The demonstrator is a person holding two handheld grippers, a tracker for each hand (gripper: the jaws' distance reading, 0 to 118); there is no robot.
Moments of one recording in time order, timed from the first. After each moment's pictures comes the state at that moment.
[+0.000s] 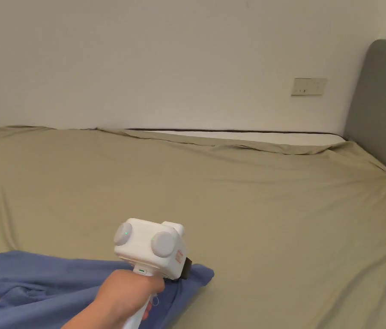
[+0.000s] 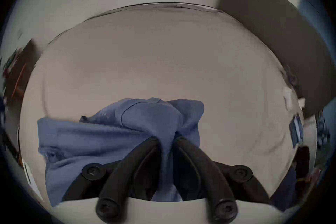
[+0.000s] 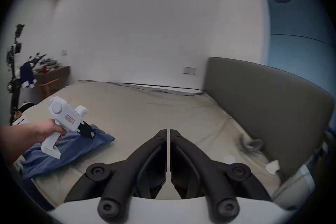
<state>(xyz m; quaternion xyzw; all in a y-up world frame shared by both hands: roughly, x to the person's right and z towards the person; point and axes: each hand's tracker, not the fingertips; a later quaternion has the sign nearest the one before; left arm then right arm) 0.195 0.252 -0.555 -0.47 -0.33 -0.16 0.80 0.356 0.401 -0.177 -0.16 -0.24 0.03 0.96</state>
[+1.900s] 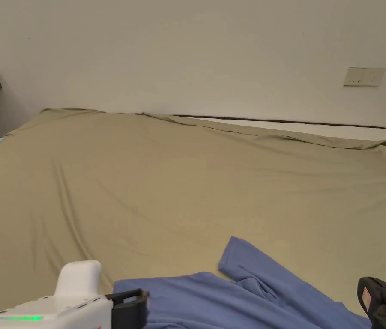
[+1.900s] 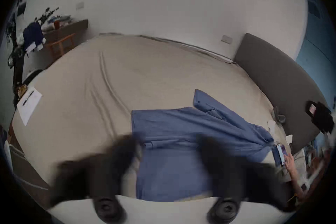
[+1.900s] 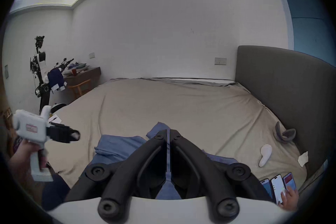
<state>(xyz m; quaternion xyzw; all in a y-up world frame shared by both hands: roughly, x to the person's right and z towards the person) -0.051 0.295 -0.399 -0.39 -0.17 0.03 0.91 0.292 0.370 -0.206 -0.19 -0.07 -0.03 0.98</state>
